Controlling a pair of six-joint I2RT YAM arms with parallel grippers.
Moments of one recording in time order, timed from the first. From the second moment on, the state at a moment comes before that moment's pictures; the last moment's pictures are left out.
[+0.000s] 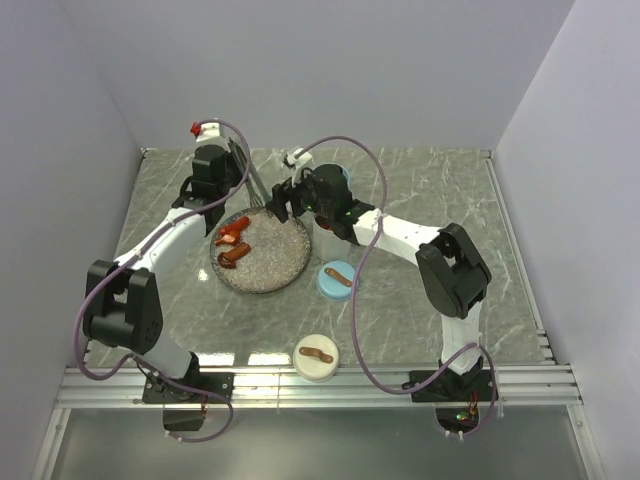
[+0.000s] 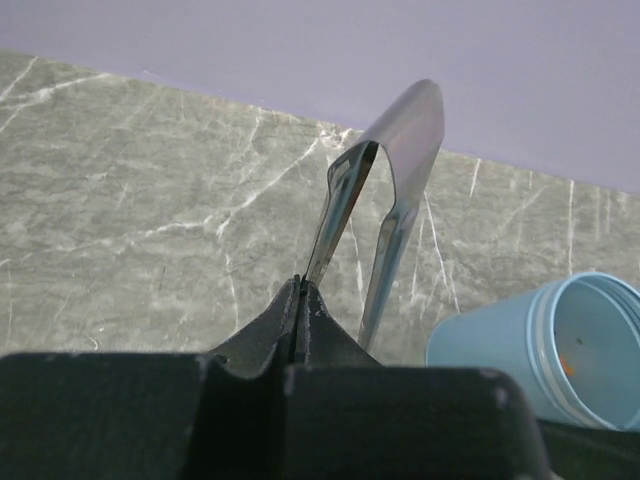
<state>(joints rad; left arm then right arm) -0.25 1.56 1.17 0.13 -0.21 -0.36 0.70 1.94 1.41 0.29 -0.23 0.06</state>
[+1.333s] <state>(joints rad) -0.32 1.32 0.97 0.24 -0.09 -0.41 0.71 2.05 1.49 0.48 -0.25 0.10</state>
